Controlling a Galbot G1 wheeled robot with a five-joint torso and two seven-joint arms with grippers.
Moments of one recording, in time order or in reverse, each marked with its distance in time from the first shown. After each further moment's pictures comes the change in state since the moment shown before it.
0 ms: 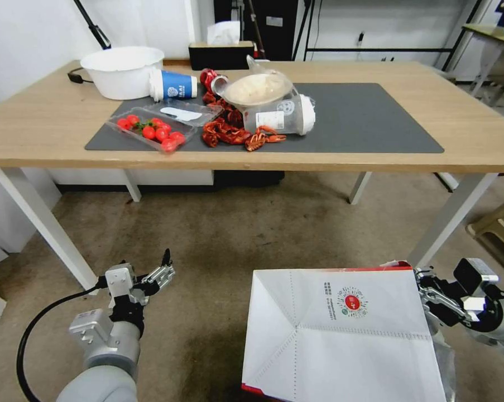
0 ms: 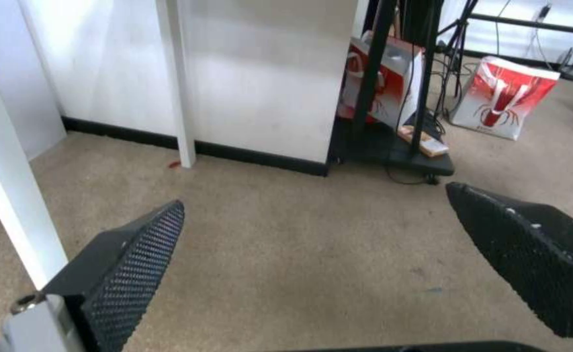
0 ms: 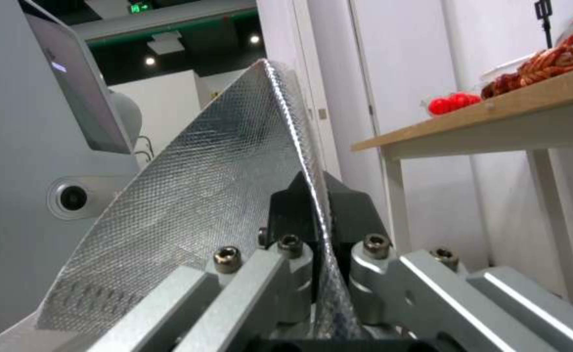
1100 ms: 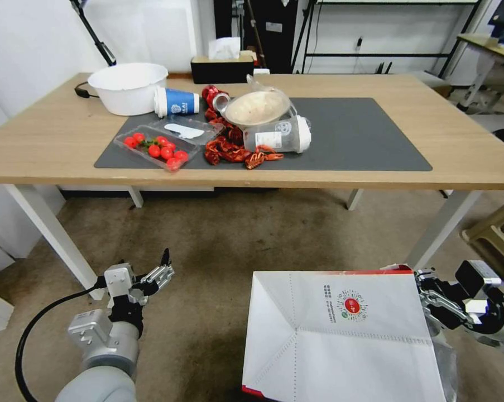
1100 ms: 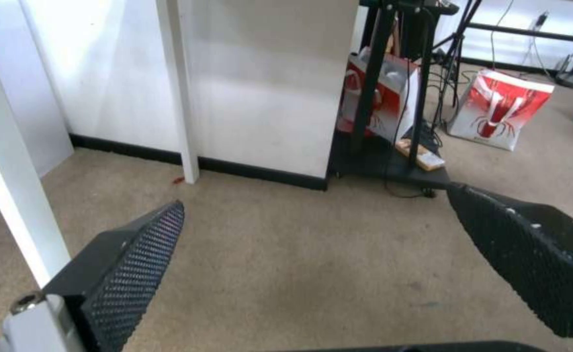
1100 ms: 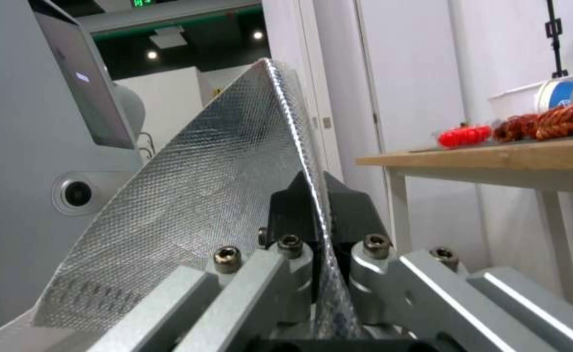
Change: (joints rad) left arm 0.000 0.002 -0.003 -0.002 0.007 -0.002 0.000; right arm -0.007 -0.001 0.014 0.018 -0.009 0.008 -0.003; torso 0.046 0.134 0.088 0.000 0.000
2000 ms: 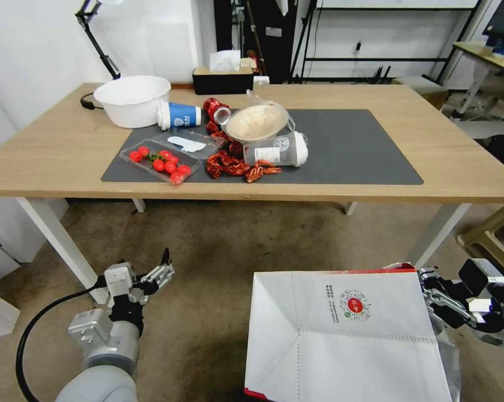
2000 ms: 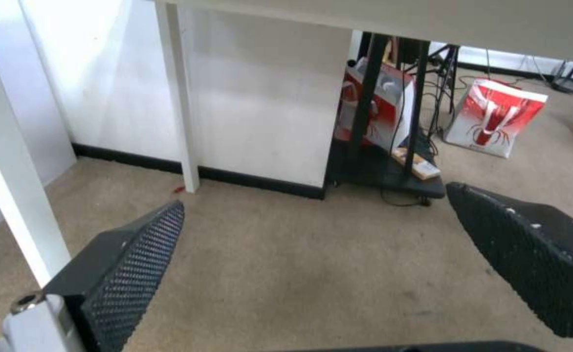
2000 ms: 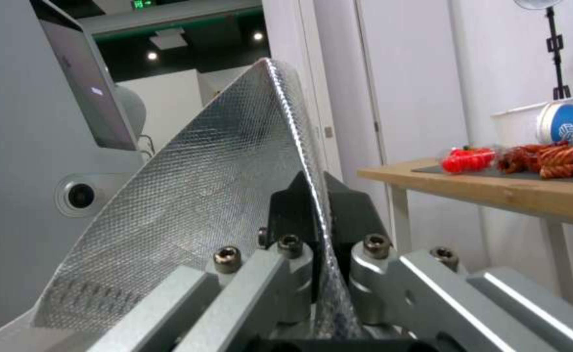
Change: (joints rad) left arm -0.004 -0.001 0.001 0.001 0.000 0.001 -0.001; right arm -0.004 -0.009 0.008 0.002 0.008 0.000 0.000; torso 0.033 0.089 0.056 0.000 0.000
